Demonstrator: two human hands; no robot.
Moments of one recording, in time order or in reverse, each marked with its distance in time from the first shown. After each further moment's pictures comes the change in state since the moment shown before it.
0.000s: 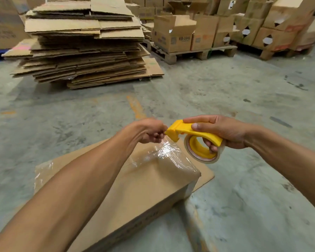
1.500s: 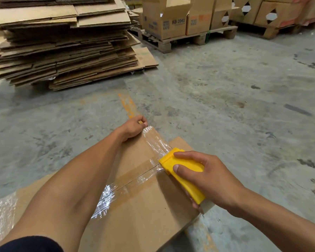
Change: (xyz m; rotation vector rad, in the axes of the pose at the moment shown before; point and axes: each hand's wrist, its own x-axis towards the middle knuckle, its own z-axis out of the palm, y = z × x) left_hand 0.172 -0.034 -0.082 0.525 0.280 0.293; right_hand 0.040 0.062 0.070 0.113 0.401 0.024
